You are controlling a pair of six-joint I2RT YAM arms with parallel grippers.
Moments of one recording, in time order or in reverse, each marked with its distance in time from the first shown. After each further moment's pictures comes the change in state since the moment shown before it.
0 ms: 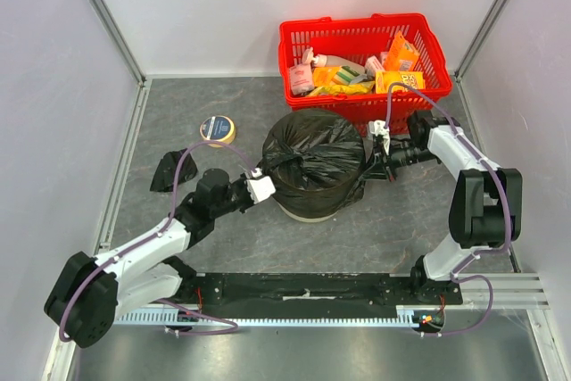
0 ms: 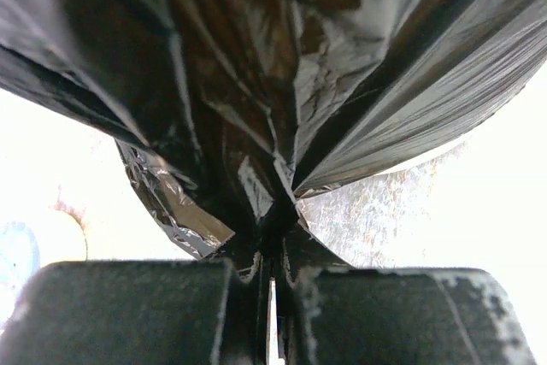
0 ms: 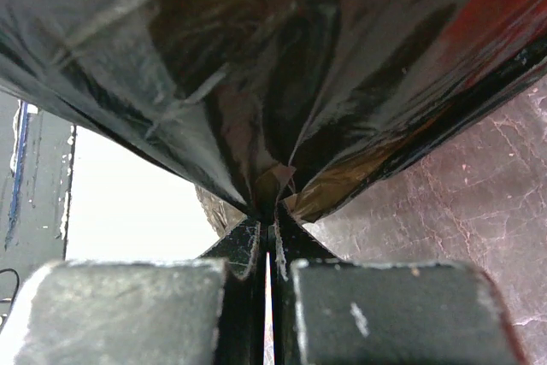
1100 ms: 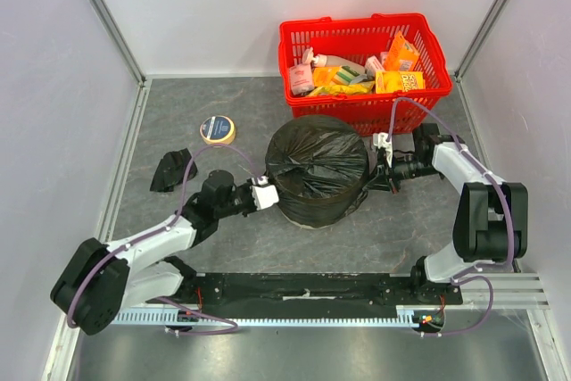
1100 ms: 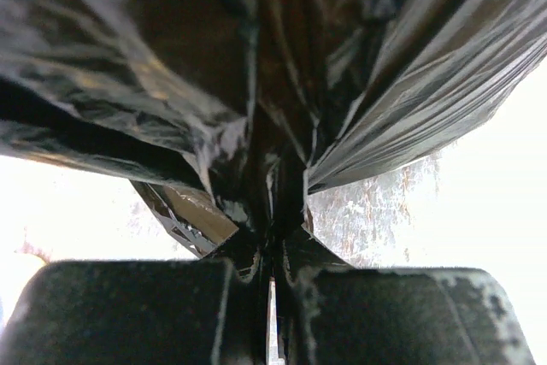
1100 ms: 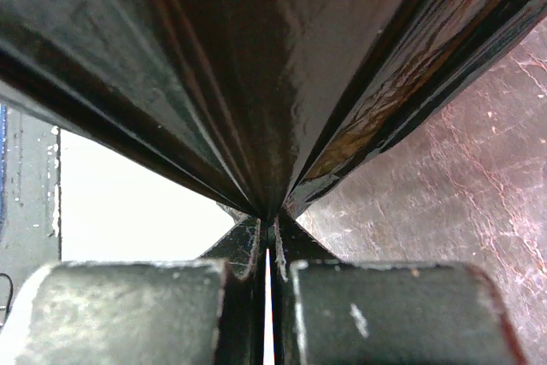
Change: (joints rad) left arm 0.001 0.077 -0.036 0.069 0.087 0.092; right arm -0.042 -0.085 -0.187 0.144 0.040 0.069
